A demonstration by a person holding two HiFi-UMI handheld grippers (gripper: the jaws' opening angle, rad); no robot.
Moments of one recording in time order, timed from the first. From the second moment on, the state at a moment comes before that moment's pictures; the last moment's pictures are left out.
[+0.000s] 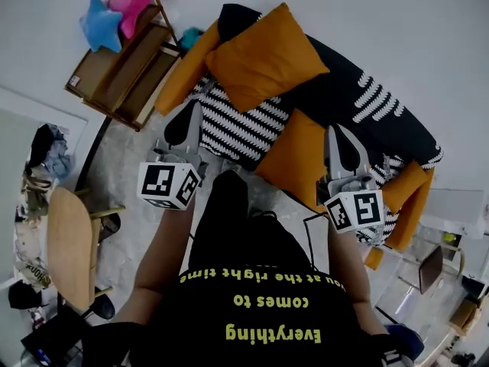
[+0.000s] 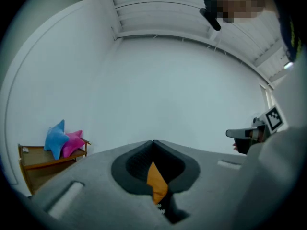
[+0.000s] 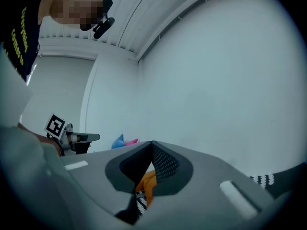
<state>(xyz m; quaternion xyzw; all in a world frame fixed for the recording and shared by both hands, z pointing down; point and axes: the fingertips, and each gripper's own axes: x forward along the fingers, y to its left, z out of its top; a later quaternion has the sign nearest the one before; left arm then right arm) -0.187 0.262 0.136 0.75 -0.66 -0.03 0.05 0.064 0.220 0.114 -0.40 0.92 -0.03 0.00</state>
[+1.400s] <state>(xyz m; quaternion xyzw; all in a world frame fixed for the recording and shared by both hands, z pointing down) -0.313 -0.064 0.255 0.74 -0.67 0.01 0.10 -0.038 -0.147 0.240 -0.40 0.91 -0.12 -0.07</state>
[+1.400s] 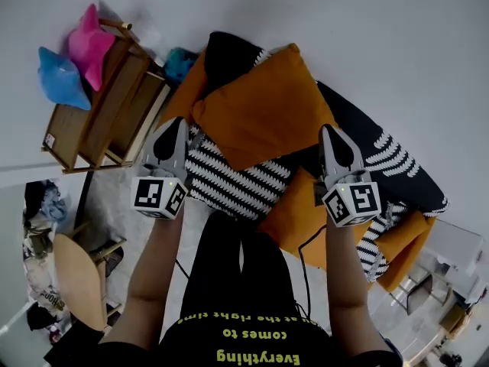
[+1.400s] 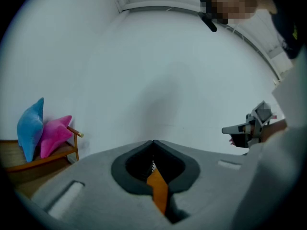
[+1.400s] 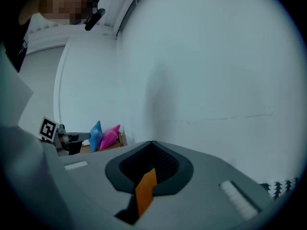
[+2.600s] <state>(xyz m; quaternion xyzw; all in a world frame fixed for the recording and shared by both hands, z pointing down) -0.339 -0.098 0.391 0.69 -0.70 0.02 0.18 -0.101 -0.343 0.480 -0.39 0.87 -0.13 -0.27</state>
